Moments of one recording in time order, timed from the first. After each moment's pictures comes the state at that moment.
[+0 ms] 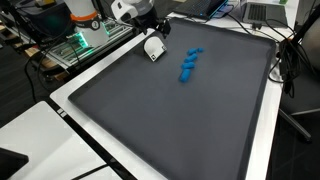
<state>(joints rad) -0.03 -0.04 -0.06 -2.51 0.59 2.22 0.82</state>
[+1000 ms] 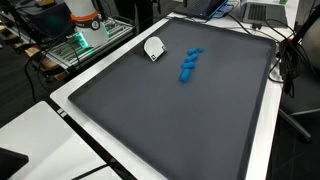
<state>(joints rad) 0.01 -0.12 0.06 -2.26 0.17 2.13 0.65</state>
